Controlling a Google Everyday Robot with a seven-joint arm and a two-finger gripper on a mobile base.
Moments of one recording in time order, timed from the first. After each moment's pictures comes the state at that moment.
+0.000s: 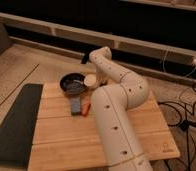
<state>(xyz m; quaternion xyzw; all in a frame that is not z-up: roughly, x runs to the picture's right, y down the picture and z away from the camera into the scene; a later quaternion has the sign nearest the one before) 0.056 -0.043 1.036 -0.14 0.25 0.76 0.58</state>
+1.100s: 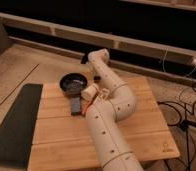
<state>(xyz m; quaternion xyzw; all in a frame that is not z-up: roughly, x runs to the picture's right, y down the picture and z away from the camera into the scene) -0.011 -0.169 1.090 -0.11 -0.04 0.72 0.68</state>
